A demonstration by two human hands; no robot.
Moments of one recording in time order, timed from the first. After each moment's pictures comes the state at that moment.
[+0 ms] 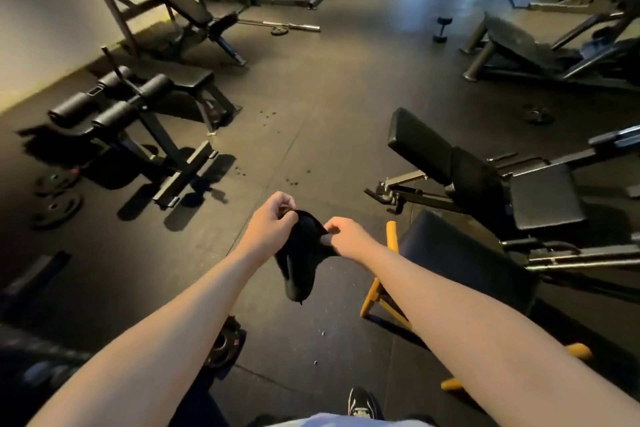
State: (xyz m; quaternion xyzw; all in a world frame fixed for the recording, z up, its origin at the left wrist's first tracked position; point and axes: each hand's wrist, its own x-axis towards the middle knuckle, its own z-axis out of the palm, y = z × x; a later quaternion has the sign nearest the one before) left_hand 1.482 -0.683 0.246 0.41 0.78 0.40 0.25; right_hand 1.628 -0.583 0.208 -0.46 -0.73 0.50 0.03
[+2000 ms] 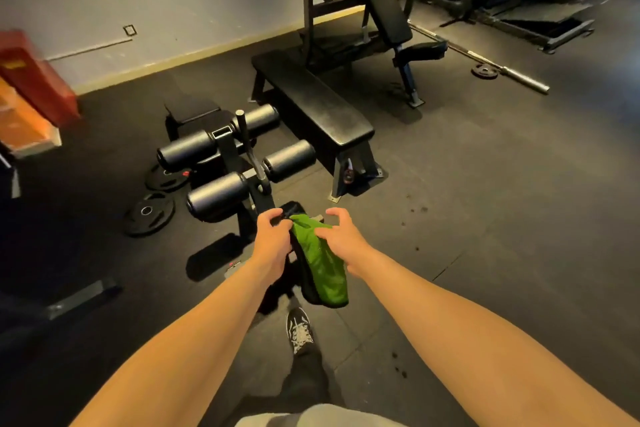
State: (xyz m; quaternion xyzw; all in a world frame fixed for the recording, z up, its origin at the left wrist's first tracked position) left_hand 0.583 -0.203 0.173 -0.16 0.67 0.69 0.21; right_hand 0.634 -0.073 0.176 -0.31 -0.66 0.67 -0.11
